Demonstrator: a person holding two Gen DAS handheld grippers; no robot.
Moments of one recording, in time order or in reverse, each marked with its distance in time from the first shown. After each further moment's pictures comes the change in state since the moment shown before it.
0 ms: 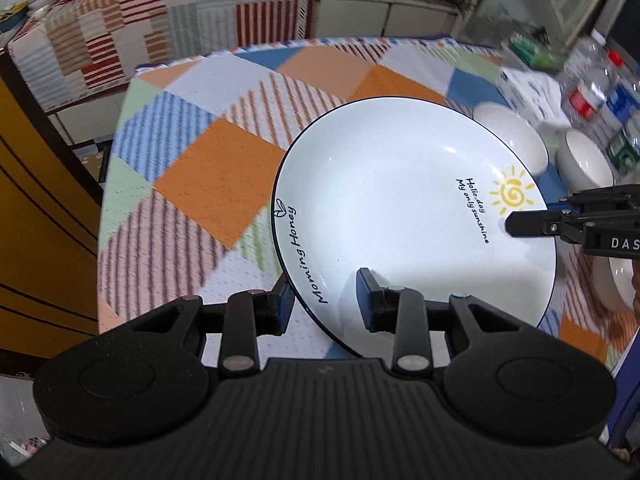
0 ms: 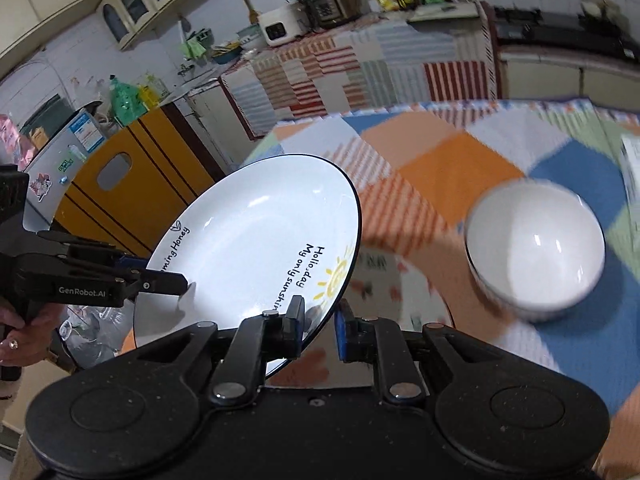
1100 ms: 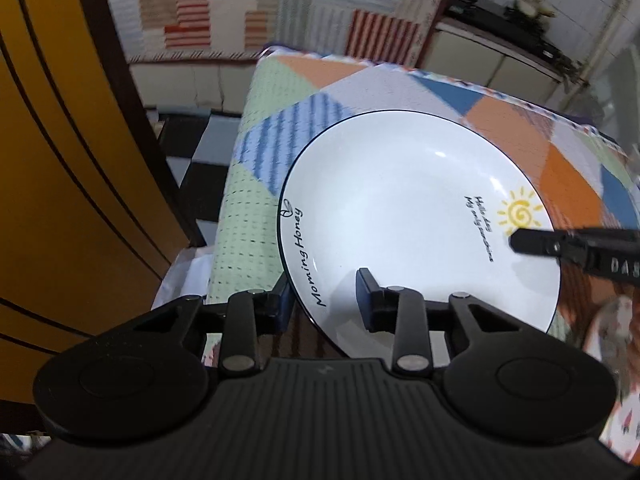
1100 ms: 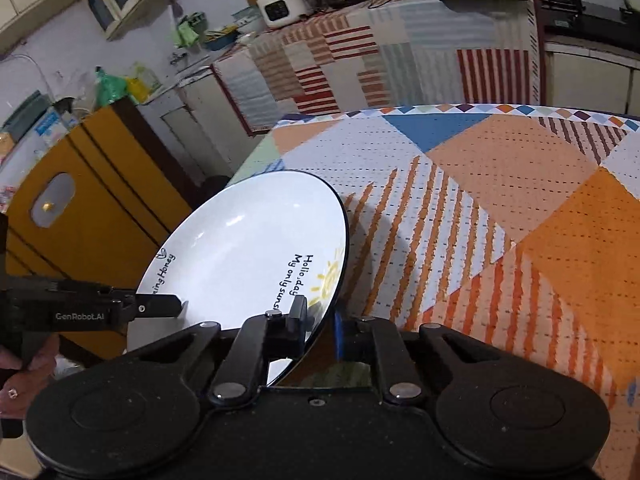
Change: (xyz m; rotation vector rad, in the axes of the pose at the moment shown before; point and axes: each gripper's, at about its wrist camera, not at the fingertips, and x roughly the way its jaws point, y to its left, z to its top) left arm 0.074 0.169 0.039 -0.246 -0.076 0.103; right arm 0.187 0.028 0.094 -0.014 0.025 0.025
